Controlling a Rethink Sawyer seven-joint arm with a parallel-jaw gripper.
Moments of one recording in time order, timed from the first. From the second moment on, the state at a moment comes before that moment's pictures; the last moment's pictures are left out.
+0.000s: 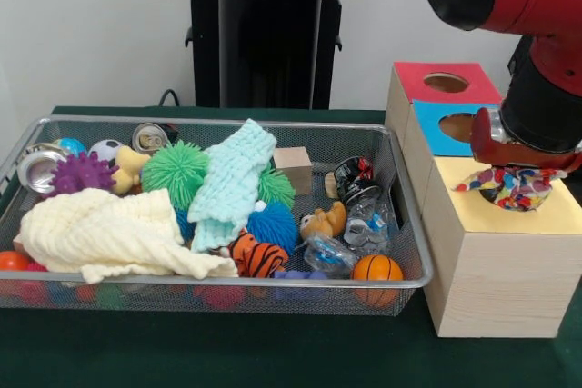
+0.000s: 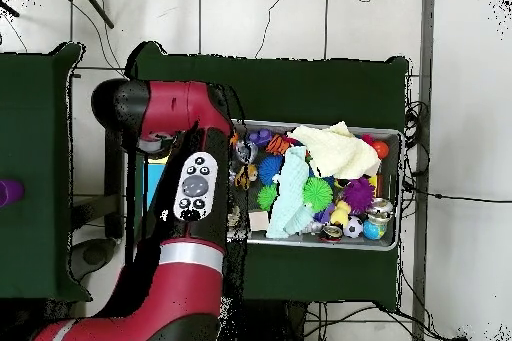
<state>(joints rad) 0.19 -0.24 -0.27 0.95 0.23 1.16 1.77</state>
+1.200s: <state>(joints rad) 0.19 -0.29 -0.27 0.83 0.23 1.30 1.77</state>
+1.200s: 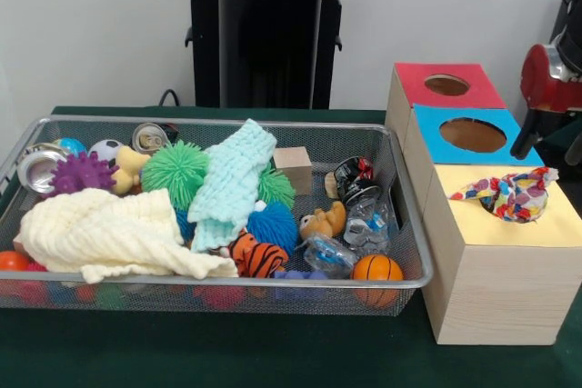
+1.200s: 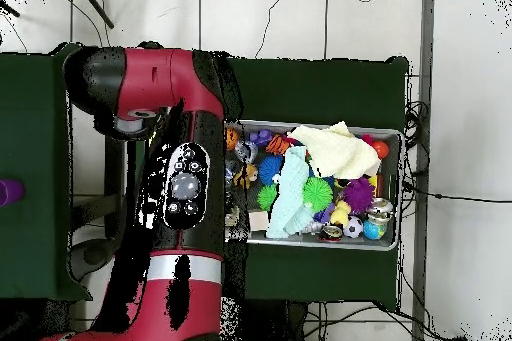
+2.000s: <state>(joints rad) 0.19 -0.30 -0.27 0.83 0.22 1.28 1.77</state>
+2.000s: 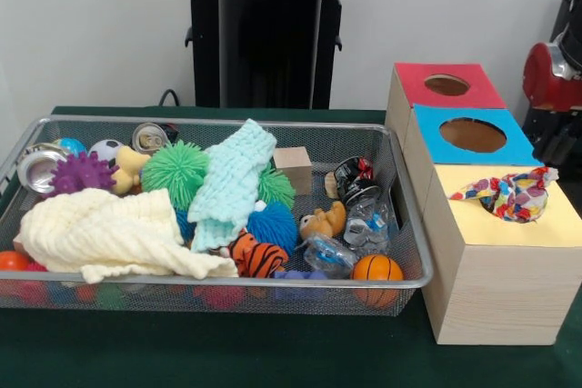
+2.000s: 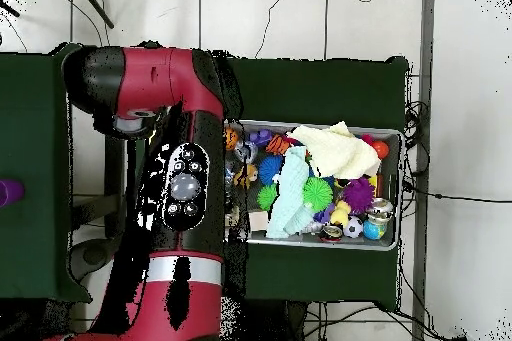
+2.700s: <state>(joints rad) 0.19 -0.33 -0.27 0.88 0.22 1.16 1.77</state>
